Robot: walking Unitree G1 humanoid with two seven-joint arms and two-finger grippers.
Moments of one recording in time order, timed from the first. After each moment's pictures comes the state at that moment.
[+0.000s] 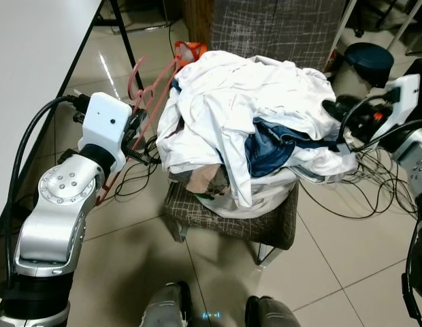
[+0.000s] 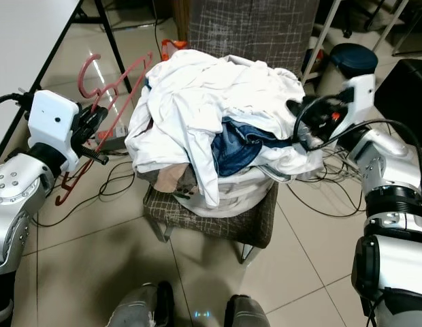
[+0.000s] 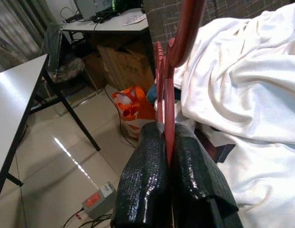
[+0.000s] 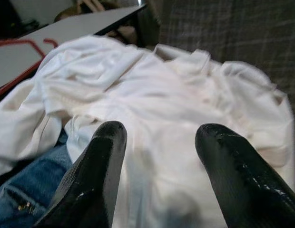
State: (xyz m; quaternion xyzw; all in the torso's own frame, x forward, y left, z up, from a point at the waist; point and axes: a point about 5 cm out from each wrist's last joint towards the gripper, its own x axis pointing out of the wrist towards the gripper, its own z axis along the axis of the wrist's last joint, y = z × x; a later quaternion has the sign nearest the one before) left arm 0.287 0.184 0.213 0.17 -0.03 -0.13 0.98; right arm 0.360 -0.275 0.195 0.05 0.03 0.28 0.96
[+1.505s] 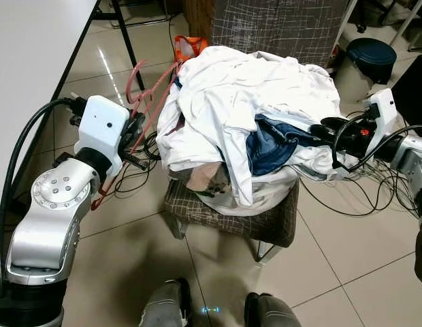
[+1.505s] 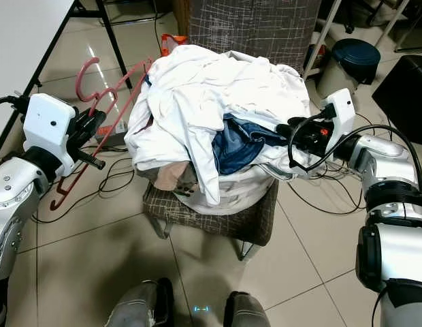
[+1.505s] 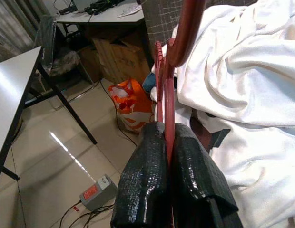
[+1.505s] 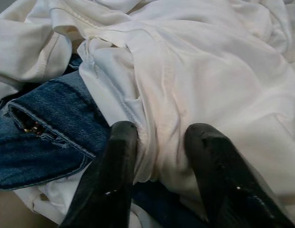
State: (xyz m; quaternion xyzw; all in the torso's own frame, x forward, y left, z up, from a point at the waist) left arm 0.280 0.186 0.213 0.18 -0.02 -0.14 0.97; right arm 0.358 -0.273 0.179 -0.01 0.11 0.34 0.93
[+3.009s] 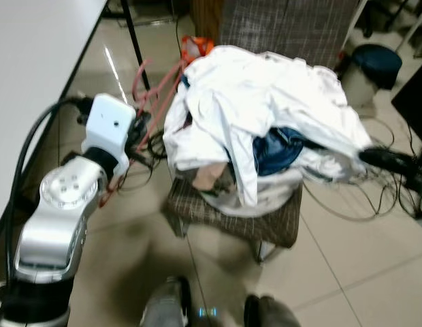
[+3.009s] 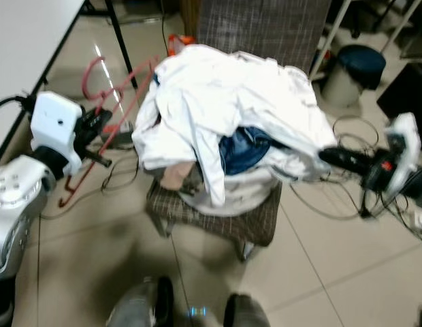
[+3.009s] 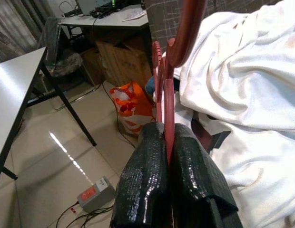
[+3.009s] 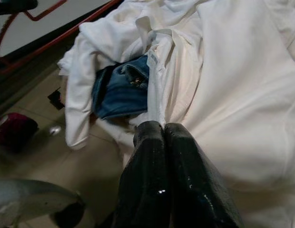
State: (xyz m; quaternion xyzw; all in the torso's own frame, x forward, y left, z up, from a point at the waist) left arm 0.282 0.178 0.214 0.17 -0.03 -0.15 0.97; right arm 0.268 -0.327 0.192 0.00 0.11 0.41 0.91
